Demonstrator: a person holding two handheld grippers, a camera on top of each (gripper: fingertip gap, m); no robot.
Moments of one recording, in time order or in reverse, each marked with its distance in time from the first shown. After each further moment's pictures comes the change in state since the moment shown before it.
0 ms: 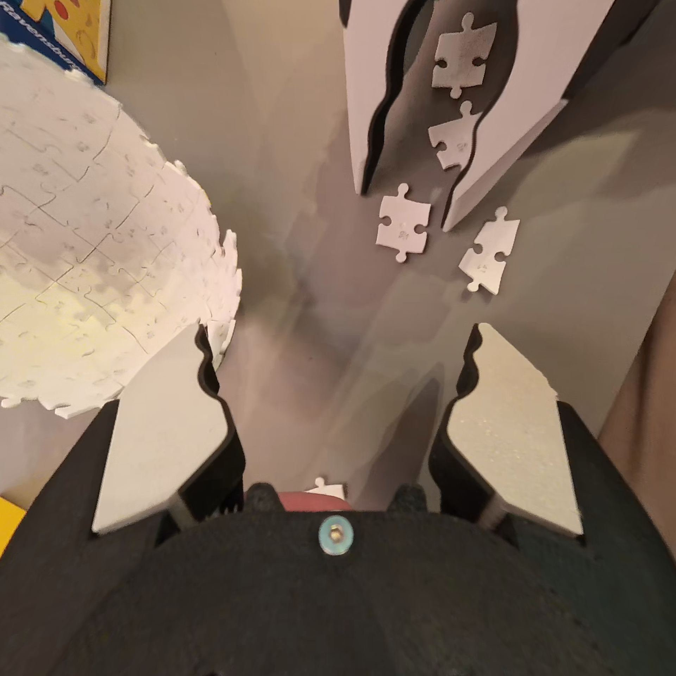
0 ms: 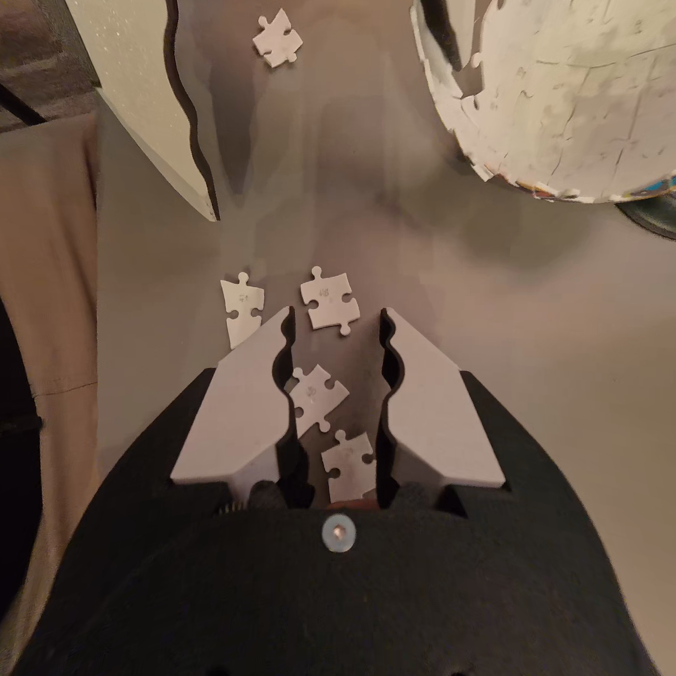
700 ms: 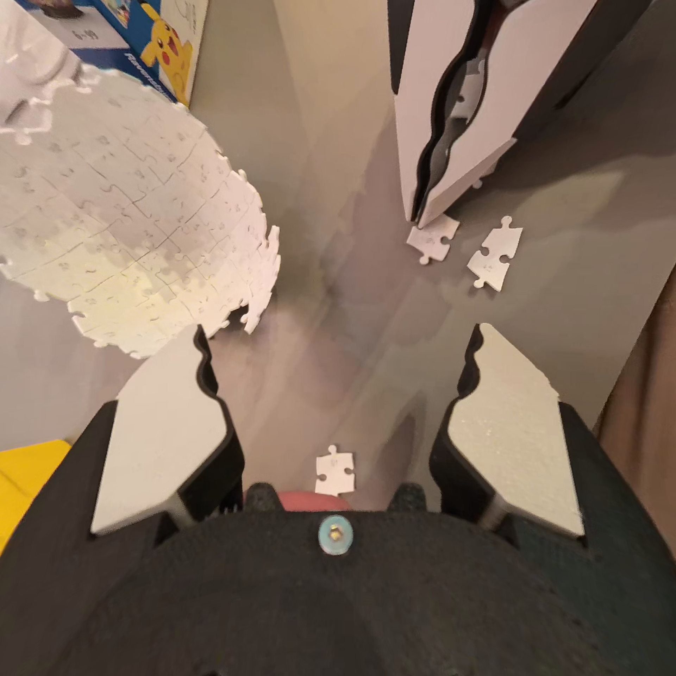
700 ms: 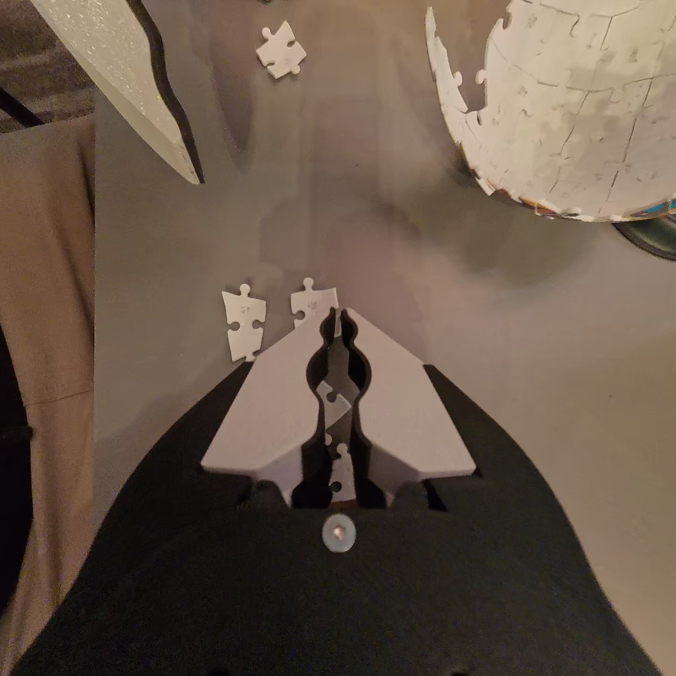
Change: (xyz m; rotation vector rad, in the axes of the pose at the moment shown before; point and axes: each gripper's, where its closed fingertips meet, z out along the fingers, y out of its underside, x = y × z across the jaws) left arm -0.010 -0.003 -0.031 0.064 -0.103 -0.021; right arm -0.001 -0.006 0.003 0.008 0.016 -0.020
